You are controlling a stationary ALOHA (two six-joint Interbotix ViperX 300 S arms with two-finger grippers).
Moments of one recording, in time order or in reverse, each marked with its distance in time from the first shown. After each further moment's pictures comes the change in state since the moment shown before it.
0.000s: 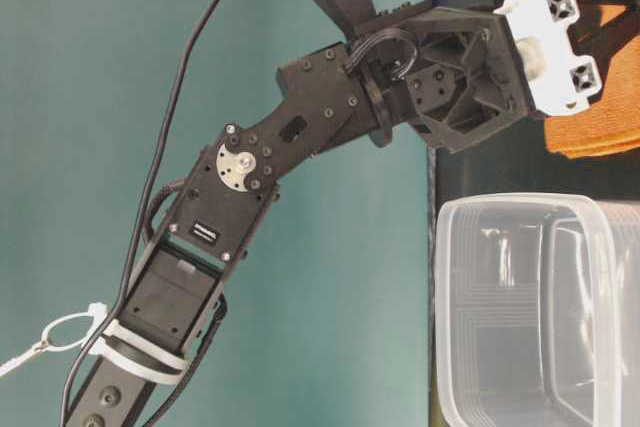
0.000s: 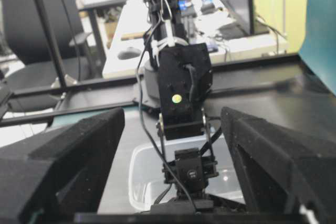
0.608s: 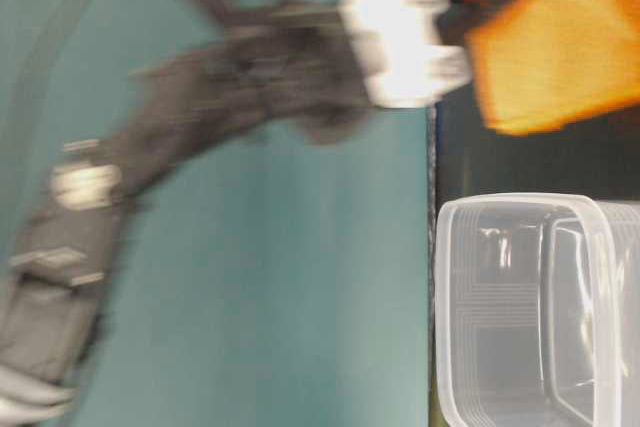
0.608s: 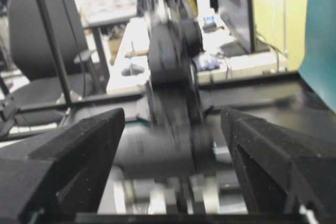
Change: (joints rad) left arm -0.014 -0.181 -0.046 0.002 0.107 0.018; right arm 0.000 -0.072 -0.017 0.000 0.058 0.002
